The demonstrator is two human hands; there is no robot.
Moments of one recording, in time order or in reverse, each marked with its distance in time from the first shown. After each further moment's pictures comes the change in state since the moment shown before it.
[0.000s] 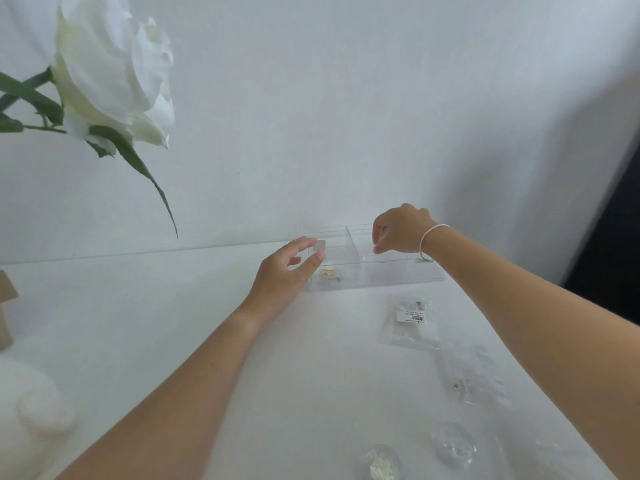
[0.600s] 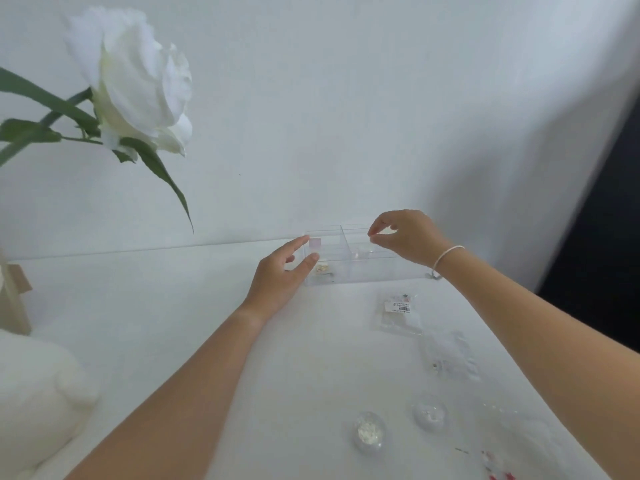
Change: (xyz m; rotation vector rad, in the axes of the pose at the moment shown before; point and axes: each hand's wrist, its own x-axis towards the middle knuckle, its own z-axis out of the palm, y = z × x) left_hand -0.017 0.006 -0.002 0.021 0.031 -0.002; right_hand -0.052 -0.003 -0.013 0.364 0.199 -0.015
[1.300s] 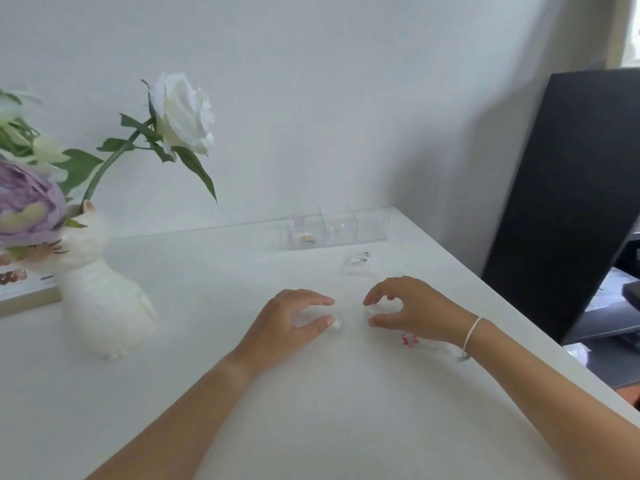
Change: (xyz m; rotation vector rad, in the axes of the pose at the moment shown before) left_hand -0.180 0.047 -0.007 0.147 -0.275 0.243; right_hand -0.214 -0.028 -0.029 0.069 -0.306 -0.011
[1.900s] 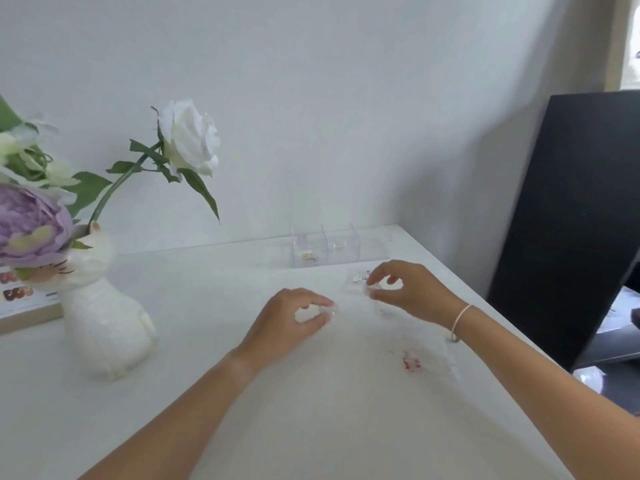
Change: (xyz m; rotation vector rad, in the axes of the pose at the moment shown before) left_hand 0.029 0.002 -0.007 0.098 0.069 0.053; right_hand 0.033 0.003 -0.025 0.124 0.195 -0.035
